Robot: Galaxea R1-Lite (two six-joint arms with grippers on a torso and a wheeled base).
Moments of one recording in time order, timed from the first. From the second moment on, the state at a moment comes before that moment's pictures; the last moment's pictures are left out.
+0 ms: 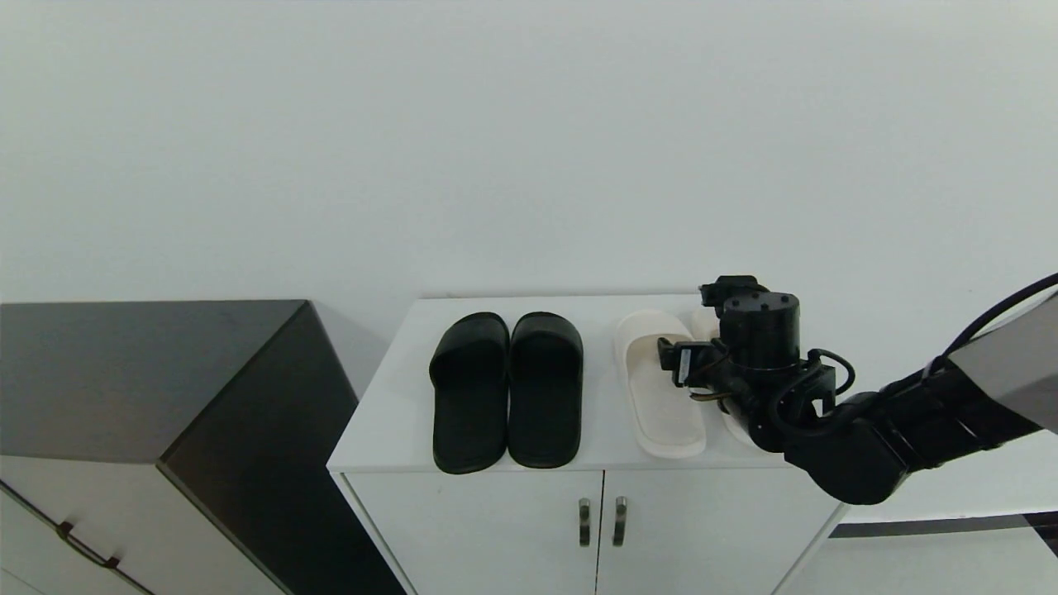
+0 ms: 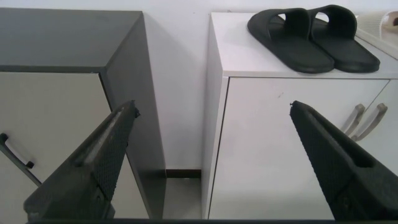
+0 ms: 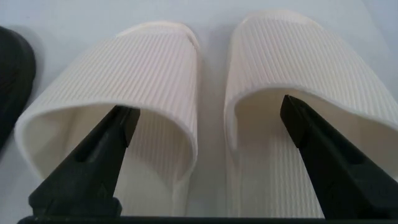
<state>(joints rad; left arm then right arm) 0.00 0.00 0.00 0.00 0.03 -0.02 0.58 2.04 -1.00 -0.80 -0.52 0.18</state>
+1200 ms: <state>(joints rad) 0.00 0.00 0.00 0.00 0.03 -0.02 0.62 1.96 -0.96 -0.80 -0.52 0.14</state>
